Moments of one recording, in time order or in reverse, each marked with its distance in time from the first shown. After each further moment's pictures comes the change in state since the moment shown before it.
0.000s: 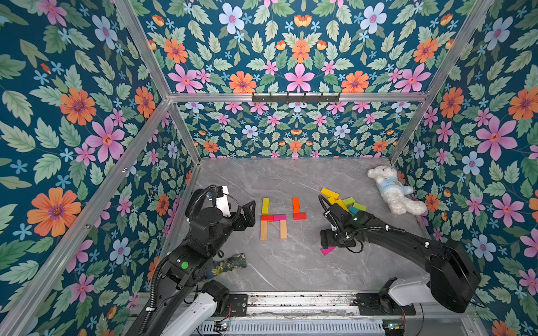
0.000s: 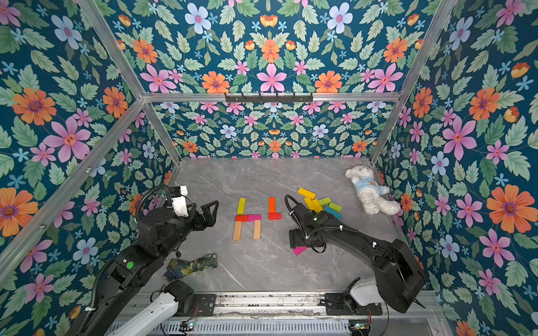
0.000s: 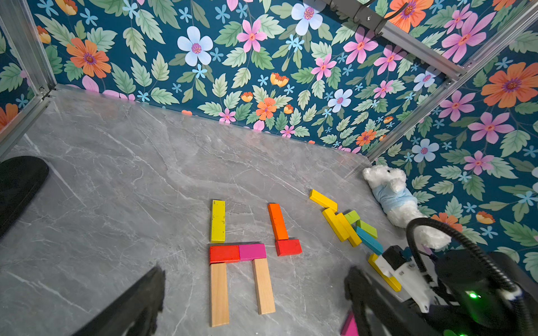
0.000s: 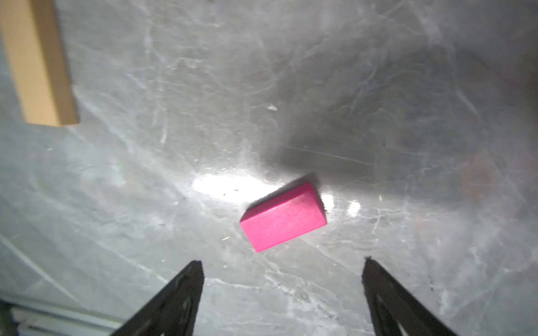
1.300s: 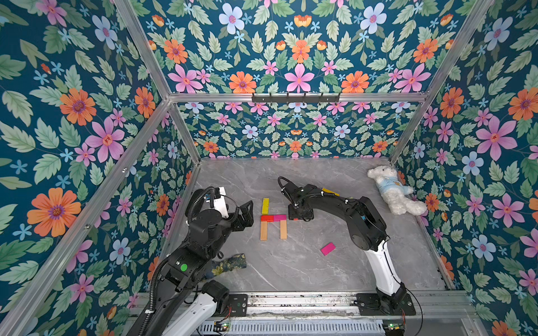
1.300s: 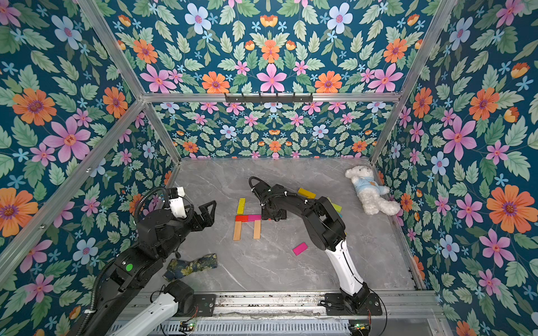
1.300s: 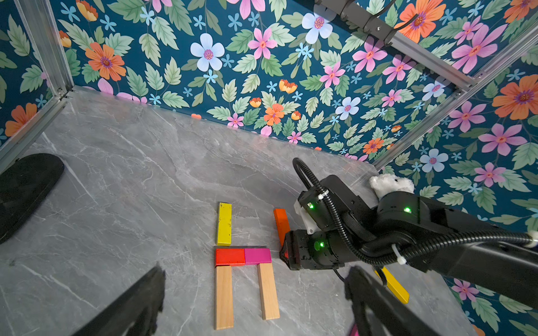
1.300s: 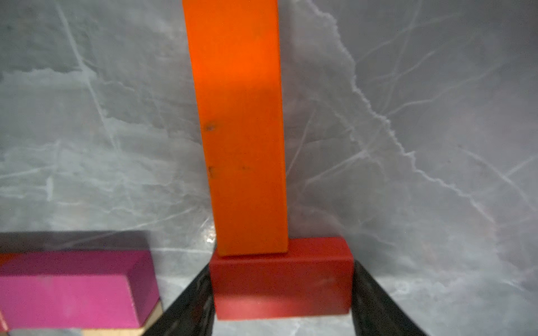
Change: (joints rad) left arm 0.000 -0.022 -0.014 0.001 -0.039 -0.015; right arm 0.039 0.848 0.833 -0.063 0.173 0.118
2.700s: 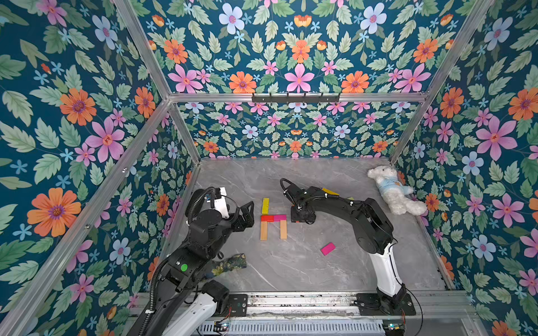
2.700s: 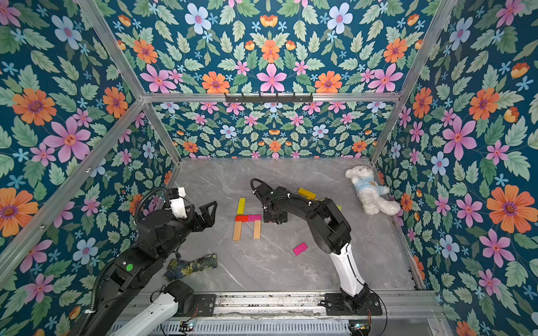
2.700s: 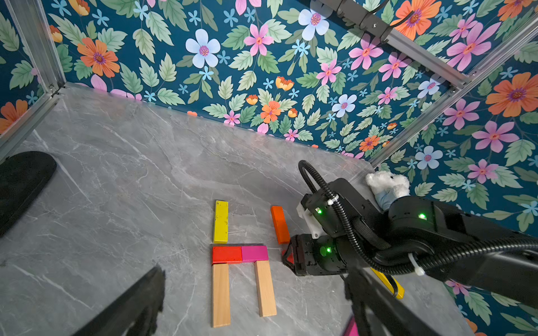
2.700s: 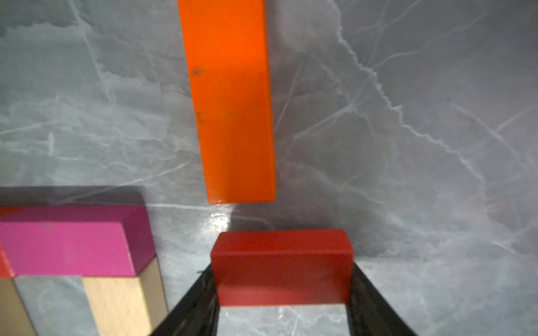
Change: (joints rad) left arm 0.000 -0.004 -0.004 0.001 0.018 -0.003; right arm 0.013 -0.082 -0.101 0.021 -0.024 0.017
